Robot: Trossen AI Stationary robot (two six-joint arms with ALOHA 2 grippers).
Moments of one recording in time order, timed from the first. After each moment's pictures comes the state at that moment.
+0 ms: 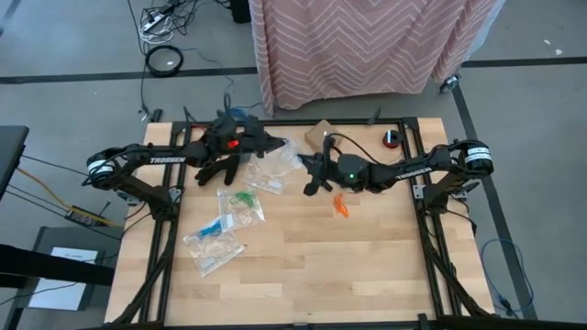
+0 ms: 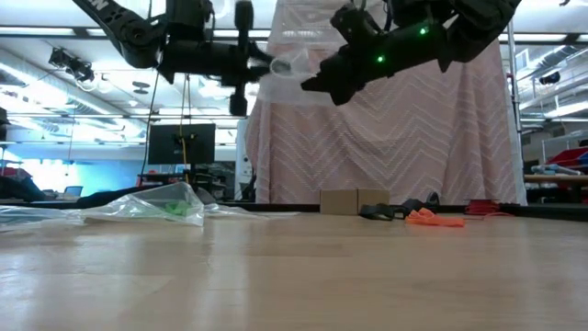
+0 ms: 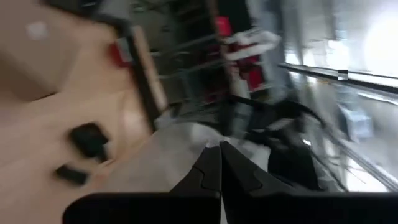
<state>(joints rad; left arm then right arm) 0.46 1.40 0.75 0.62 0.33 -1.24 -0.05 1.57 0.80 0.67 0.47 -0.51</state>
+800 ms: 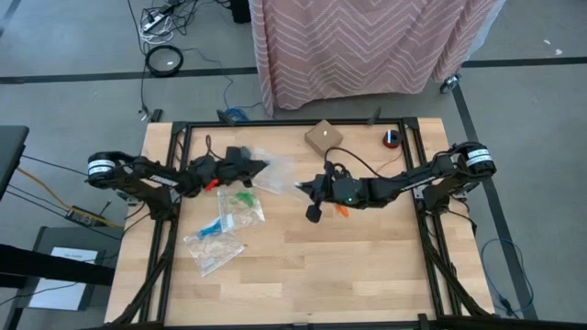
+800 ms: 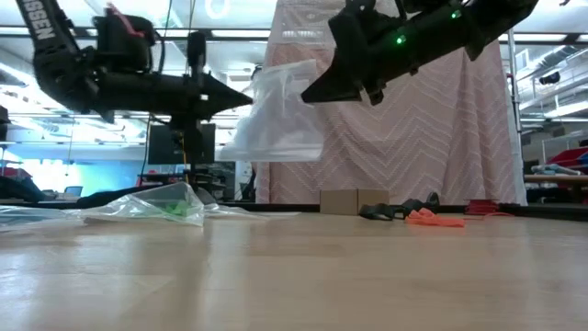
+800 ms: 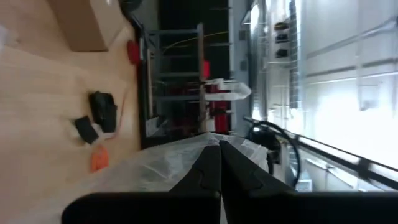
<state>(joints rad) 0.27 1.40 0.26 1.24 -0.03 -1.56 0.12 1.57 0.80 0.45 0.47 0.12</state>
